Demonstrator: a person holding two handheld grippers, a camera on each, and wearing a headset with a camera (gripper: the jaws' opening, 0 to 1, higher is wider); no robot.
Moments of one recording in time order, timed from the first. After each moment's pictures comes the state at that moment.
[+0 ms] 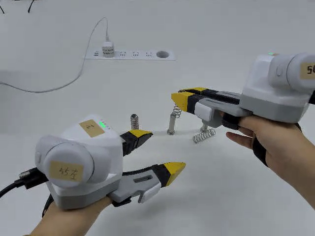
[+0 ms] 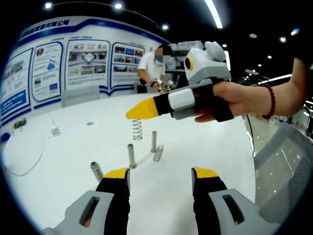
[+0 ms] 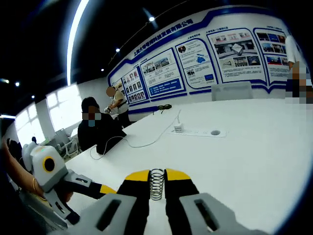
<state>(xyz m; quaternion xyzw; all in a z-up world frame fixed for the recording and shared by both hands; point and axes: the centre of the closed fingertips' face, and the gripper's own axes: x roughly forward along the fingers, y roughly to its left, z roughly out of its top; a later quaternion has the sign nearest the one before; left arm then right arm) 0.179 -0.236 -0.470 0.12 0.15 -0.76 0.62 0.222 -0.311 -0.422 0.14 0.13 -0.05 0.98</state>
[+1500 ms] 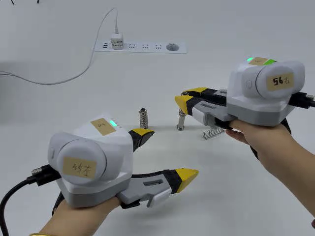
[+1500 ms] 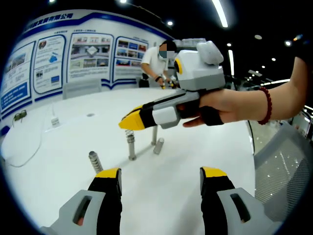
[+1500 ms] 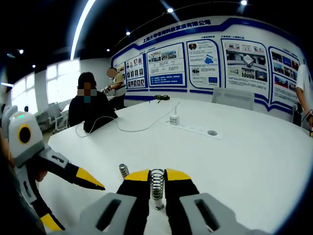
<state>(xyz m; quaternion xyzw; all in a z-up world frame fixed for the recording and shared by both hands) 0.179 -0.232 -0.483 0.12 0.17 -0.75 0.62 0.241 -0.319 -0.458 0.04 0.18 -0.06 0.98</state>
